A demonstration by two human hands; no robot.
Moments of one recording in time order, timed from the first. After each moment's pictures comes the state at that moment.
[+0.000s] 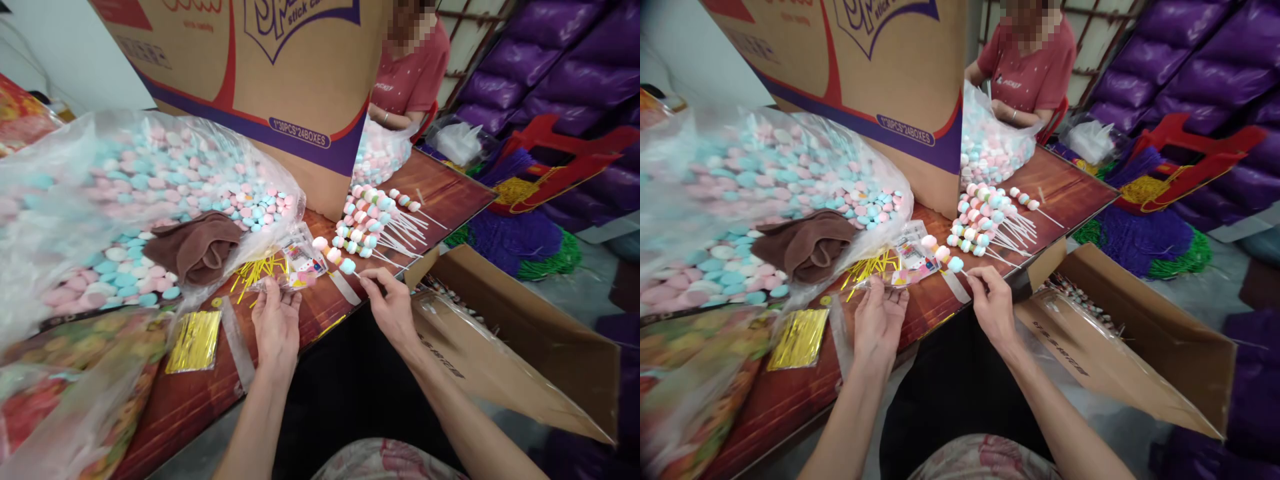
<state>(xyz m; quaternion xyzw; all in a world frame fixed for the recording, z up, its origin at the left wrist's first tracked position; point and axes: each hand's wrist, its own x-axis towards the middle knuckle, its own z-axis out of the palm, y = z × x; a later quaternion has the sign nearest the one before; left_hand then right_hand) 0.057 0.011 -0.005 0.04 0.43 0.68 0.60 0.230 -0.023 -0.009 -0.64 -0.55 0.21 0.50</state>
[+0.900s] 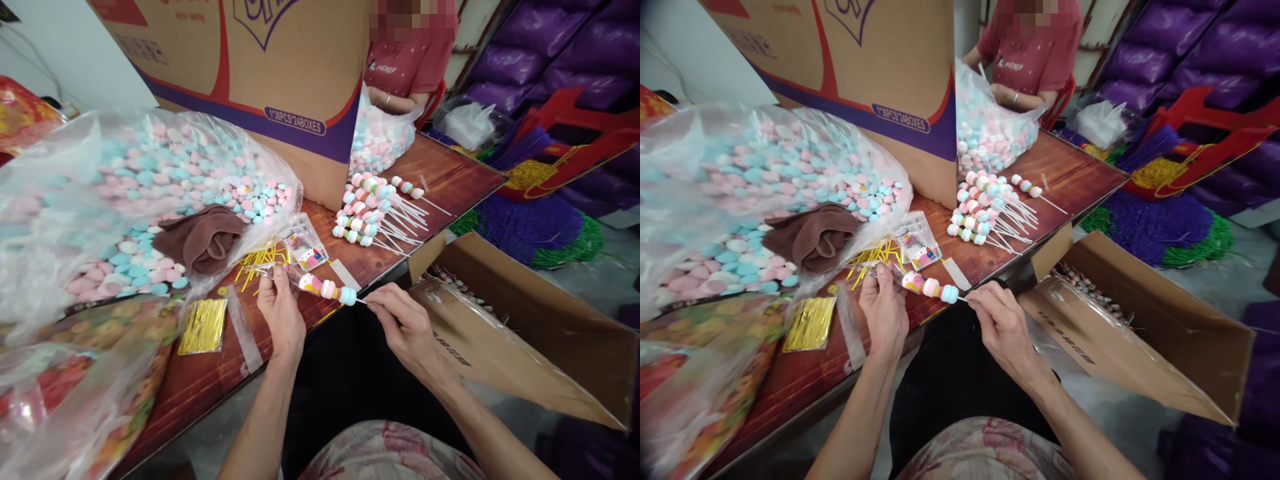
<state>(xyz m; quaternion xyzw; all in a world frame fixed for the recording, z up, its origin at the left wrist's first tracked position) 0.071 0.003 -0.010 0.24 0.44 0.71 0.49 0.240 -0.081 0.001 -0.57 -0.67 0.18 0.43</state>
